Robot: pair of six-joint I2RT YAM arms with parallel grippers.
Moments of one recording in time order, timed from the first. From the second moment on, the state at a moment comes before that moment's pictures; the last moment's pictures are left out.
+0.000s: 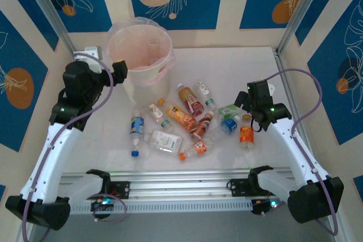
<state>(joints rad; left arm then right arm) -0.24 1.00 1.20 -0.46 -0.09 -0.22 0.22 1.03 0.93 -0.81 0.34 0.58</state>
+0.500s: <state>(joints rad) -0.25 0.76 0.75 -0.58 -0.09 -0.43 0.22 1.04 0.93 -0.80 0.33 0.58</state>
